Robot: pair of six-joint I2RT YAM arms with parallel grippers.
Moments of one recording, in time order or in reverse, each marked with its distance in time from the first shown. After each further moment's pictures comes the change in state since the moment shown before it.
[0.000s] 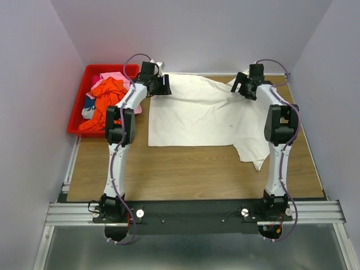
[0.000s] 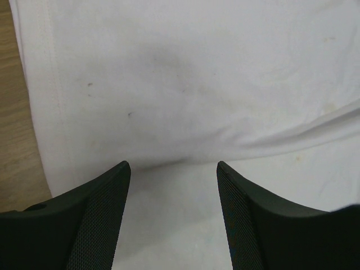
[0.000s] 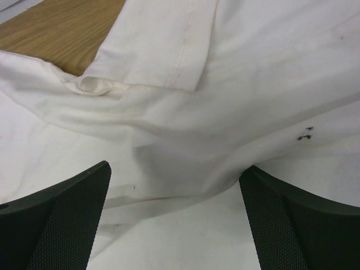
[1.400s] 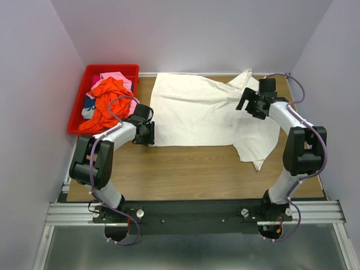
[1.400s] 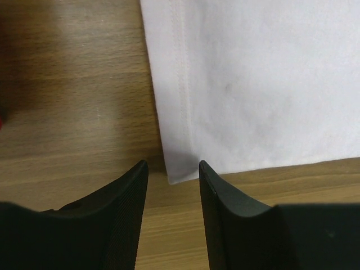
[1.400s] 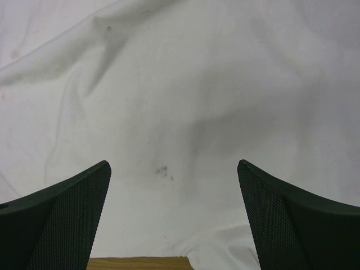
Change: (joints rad) left arm -0.101 -0.871 -1.256 0.021 -0.308 -0.107; right arm 0.000 -0.612 -0.669 -0.014 -0.031 0.040
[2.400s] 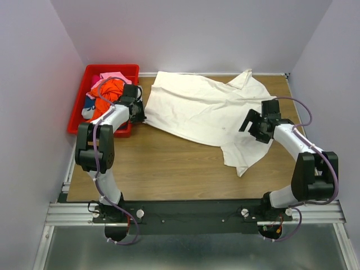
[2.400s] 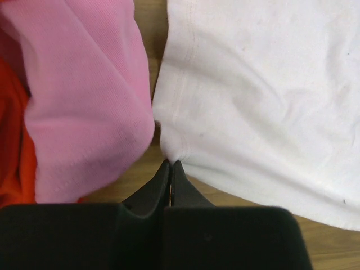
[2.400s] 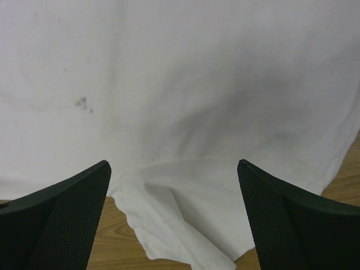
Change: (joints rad) left arm 0.148 0.174 0.292 0.043 0.053 0.020; right arm 0.000 -0.300 -0.375 -0.041 0.032 0.090
